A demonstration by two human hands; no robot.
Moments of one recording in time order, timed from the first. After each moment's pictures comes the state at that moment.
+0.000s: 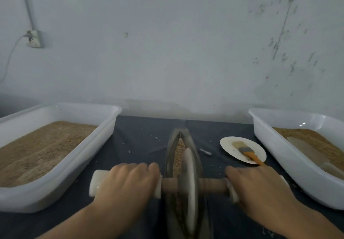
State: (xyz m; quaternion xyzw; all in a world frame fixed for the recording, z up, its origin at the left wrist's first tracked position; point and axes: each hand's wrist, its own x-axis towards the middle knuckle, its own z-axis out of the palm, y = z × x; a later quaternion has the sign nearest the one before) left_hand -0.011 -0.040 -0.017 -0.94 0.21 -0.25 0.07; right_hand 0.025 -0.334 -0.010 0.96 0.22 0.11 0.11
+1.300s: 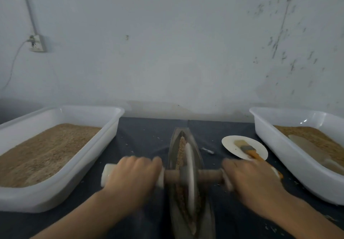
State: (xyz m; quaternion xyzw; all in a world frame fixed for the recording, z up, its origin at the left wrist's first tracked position) left_hand 0.005 -0.037 -0.016 -0.96 0.17 -0.21 0.08; right_hand 0.029 -0.320 -0.011 0.95 0.23 0.19 0.08
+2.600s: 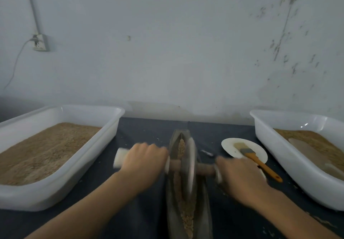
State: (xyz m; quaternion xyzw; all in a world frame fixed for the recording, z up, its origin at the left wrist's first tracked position) left_hand 0.034 -0.061 0.006 -0.97 0.13 -0.16 0.11; right_hand 0.054 -0.313 -0.021 0.97 0.19 0.12 0.06
